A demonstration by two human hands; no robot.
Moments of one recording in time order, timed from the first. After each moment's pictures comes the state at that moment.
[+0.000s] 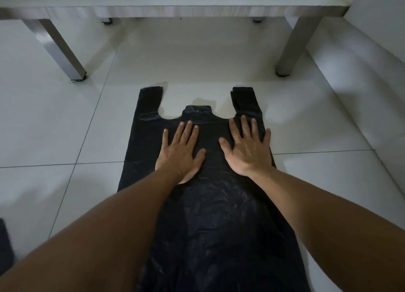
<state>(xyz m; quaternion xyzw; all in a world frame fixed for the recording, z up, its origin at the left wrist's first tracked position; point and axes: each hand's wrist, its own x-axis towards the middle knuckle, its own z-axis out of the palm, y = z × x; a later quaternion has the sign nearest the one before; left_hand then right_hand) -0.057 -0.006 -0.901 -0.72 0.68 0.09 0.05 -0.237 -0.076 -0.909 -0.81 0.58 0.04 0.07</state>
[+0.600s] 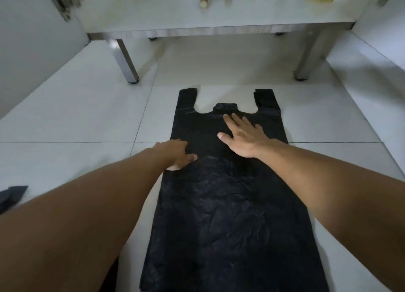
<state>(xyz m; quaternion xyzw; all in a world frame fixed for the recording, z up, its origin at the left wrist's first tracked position) -0.004 0.091 -0.815 -0.77 0.58 0.23 0.16 -0.193 -0.013 -0.822 -0.86 0.47 0.09 0.18</state>
